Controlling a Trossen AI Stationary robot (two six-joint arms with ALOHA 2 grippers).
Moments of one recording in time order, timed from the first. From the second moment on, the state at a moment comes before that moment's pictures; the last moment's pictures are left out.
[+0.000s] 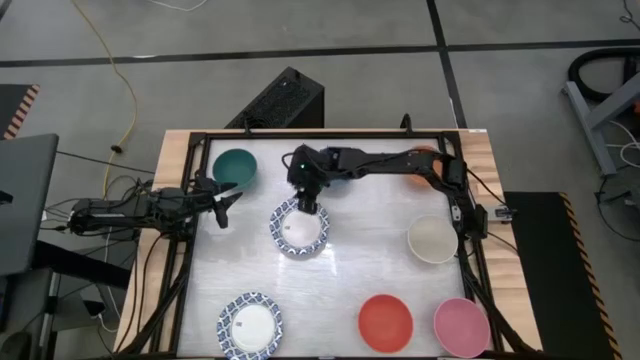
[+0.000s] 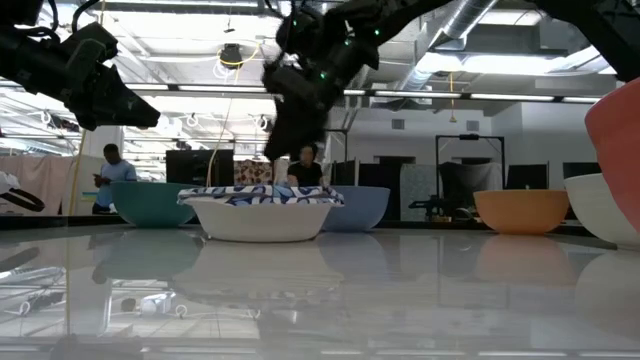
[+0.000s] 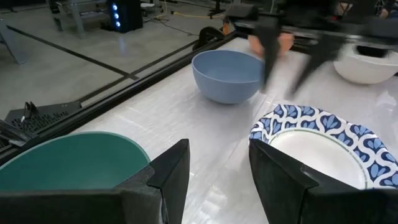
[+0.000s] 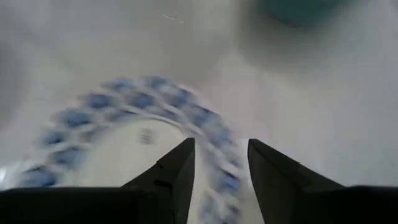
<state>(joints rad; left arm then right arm) -0.01 0.10 0.22 -0.35 -0.55 -0.20 -0.19 2.06 1.76 -0.53 -0.19 -0.10</state>
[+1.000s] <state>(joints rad) -0.01 0.10 0.22 -0.35 -0.32 -0.33 0.18 2.07 1.76 -0.20 -0.17 -0.71</state>
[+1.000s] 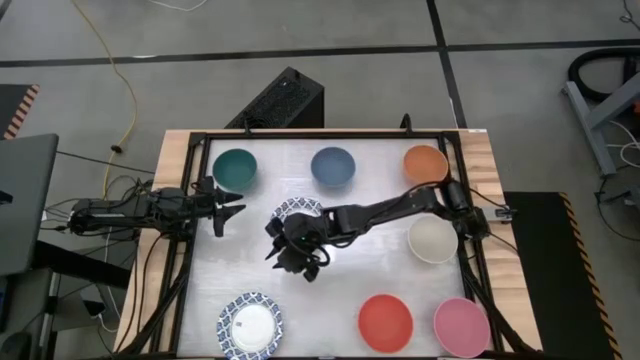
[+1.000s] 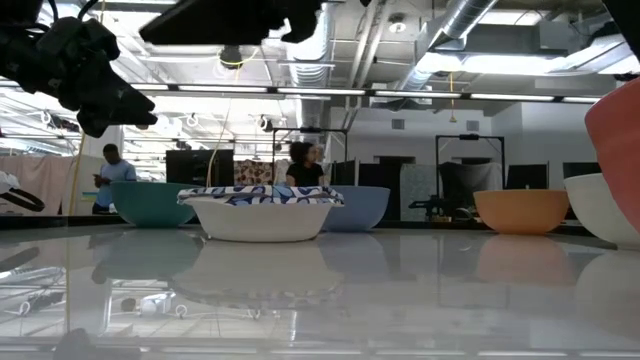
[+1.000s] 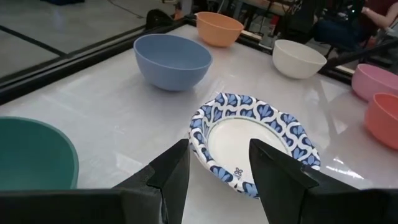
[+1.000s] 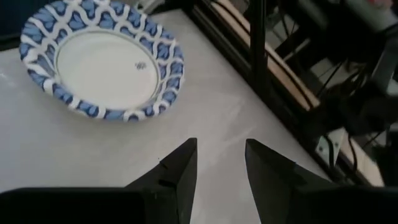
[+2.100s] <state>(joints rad) -0.01 0.10 0.22 -0.35 -0.11 -0.53 0.34 2.22 1.76 0.01 0.20 0.30</state>
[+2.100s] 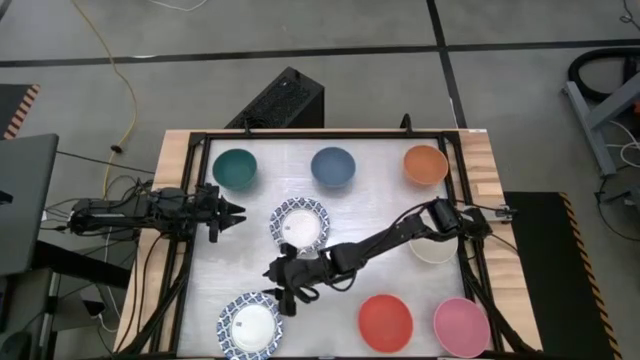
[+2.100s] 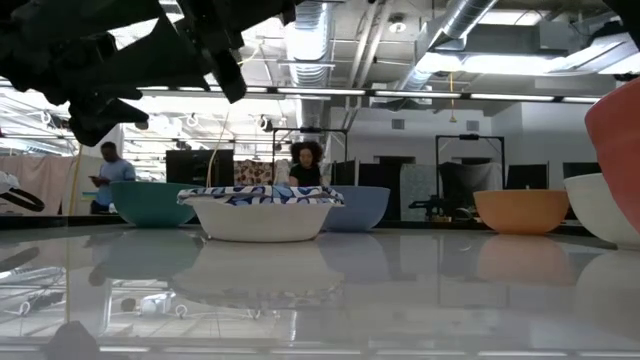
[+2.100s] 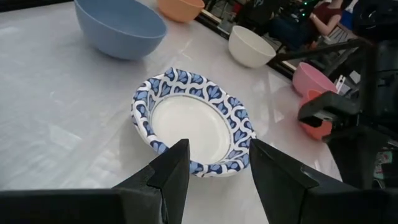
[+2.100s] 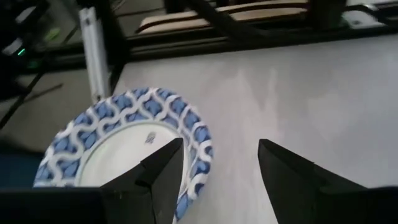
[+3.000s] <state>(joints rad) -0.01 0.10 0.22 -0.40 -0.11 -0.53 0.39 2.33 1.76 0.07 0.19 0.52</state>
